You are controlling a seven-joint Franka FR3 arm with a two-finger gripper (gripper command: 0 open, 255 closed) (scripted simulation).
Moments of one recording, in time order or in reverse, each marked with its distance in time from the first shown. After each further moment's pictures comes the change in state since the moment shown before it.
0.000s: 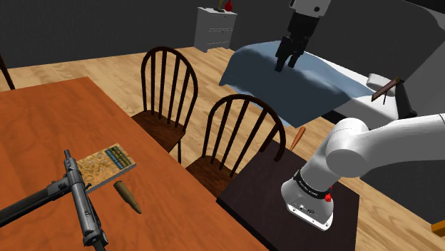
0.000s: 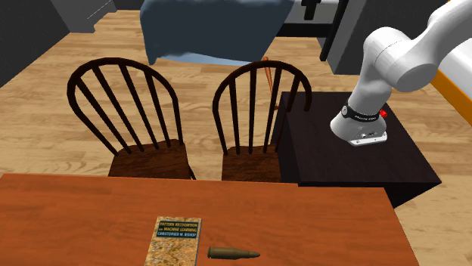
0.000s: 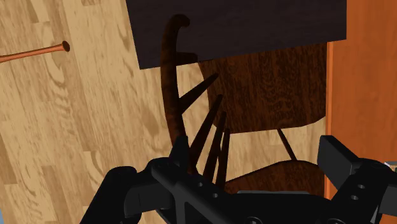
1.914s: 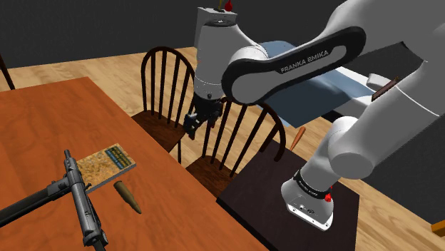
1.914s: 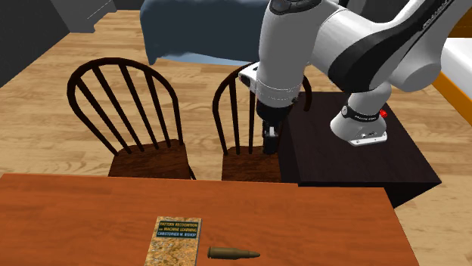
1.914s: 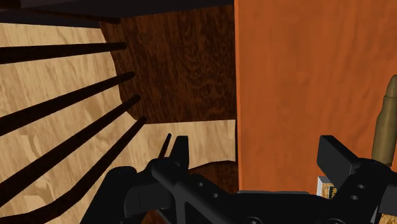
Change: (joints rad) arm 0.134 0.572 0.434 -0.119 0.095 0.725 0.477
